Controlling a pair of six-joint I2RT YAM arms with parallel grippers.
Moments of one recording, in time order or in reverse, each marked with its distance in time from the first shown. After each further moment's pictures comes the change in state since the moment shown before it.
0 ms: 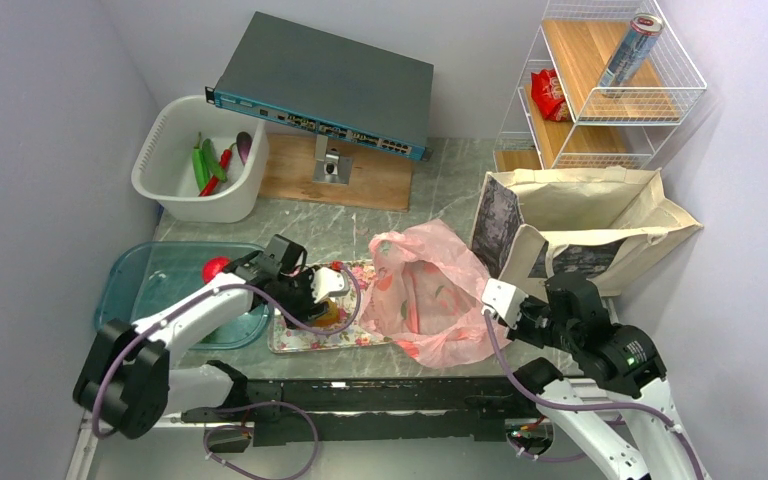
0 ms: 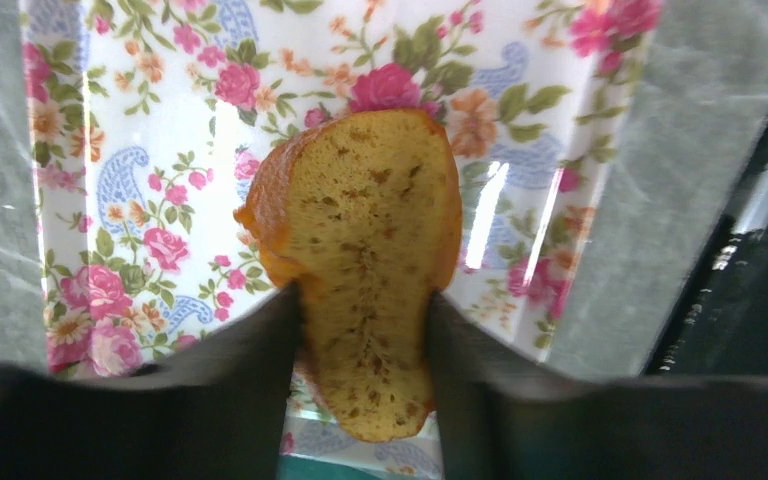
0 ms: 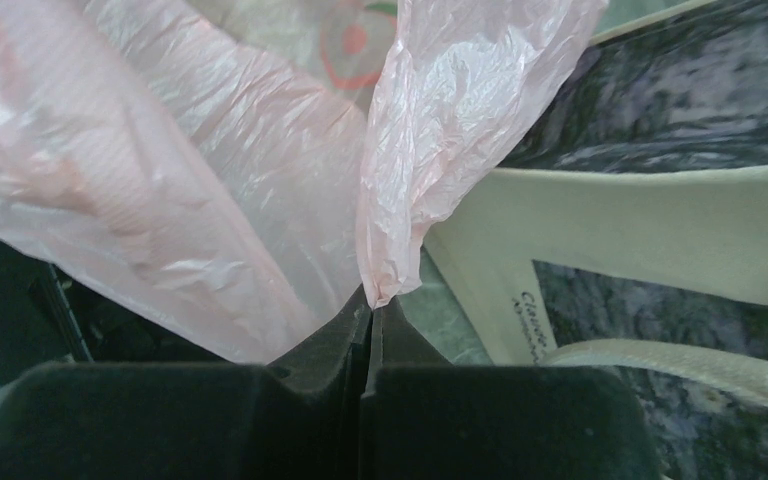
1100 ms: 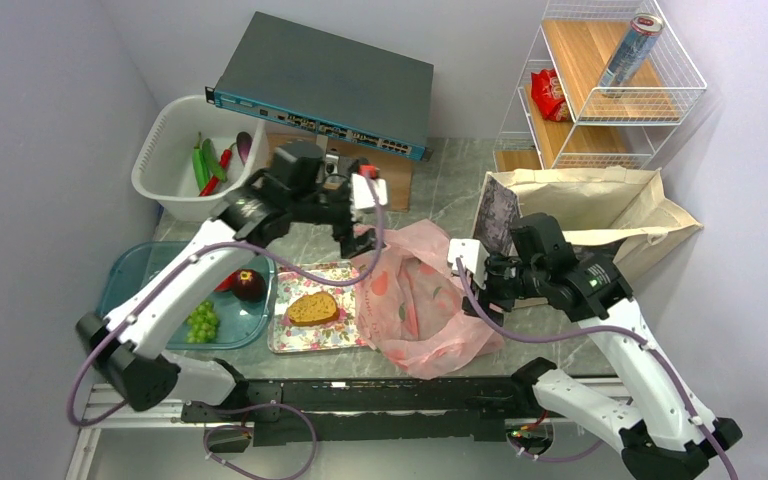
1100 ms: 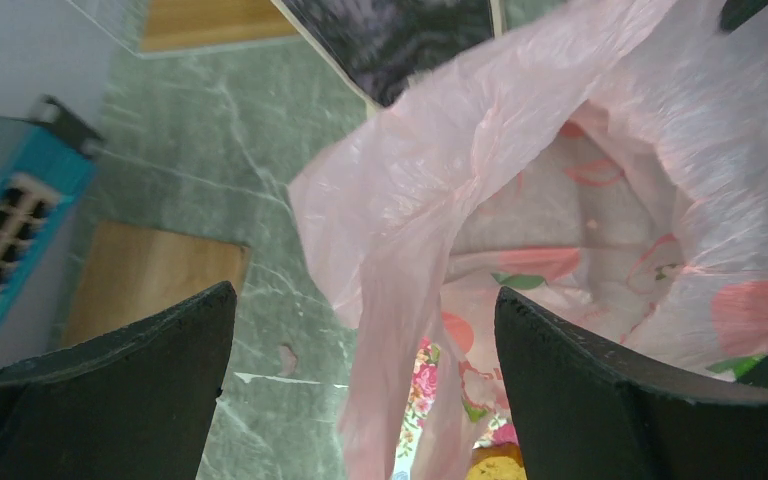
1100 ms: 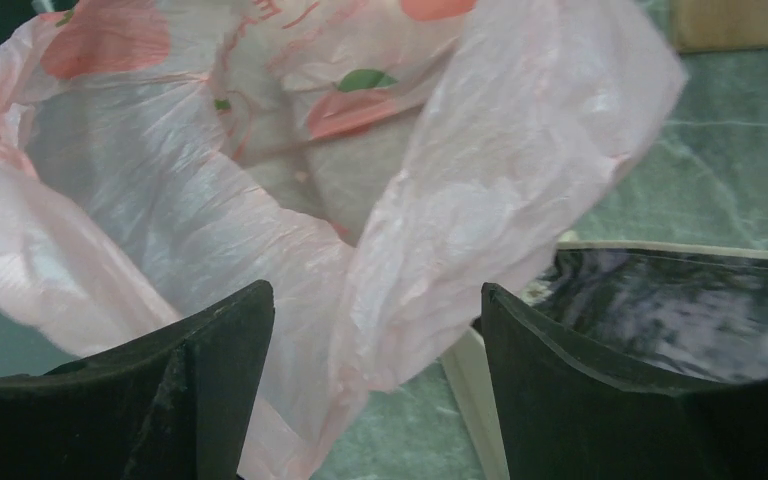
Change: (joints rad) left arm -0.178 0.175 0.826 -0.041 0.218 -0.137; right arm 0.044 0.406 0.239 0.053 -0.296 0.001
